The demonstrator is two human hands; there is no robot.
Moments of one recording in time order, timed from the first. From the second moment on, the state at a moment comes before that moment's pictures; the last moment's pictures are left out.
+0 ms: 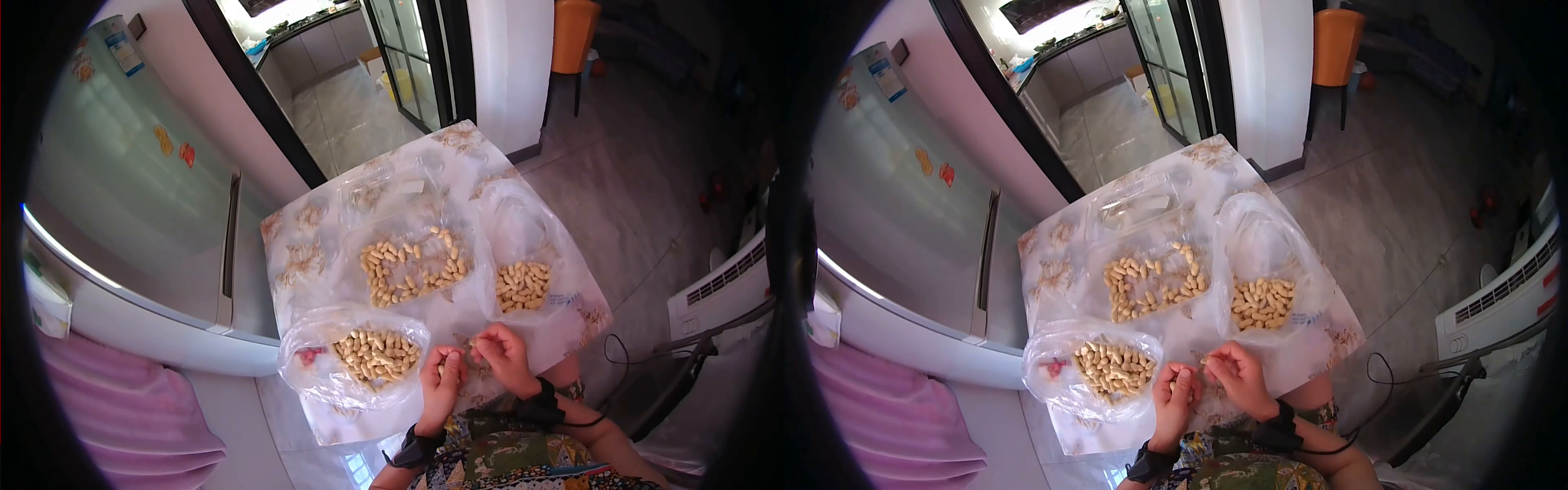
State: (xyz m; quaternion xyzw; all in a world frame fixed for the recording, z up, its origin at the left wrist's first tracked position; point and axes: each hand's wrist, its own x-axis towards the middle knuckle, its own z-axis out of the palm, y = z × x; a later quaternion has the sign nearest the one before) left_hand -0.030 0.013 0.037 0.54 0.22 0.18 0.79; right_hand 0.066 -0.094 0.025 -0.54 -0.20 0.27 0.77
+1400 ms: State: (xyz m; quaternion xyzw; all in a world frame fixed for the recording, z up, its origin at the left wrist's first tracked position) left_hand -0.033 0.018 0.022 0.50 0.19 0.16 0.83; right_hand 0.070 -0.090 0.044 -0.69 -0.45 0.17 0.54
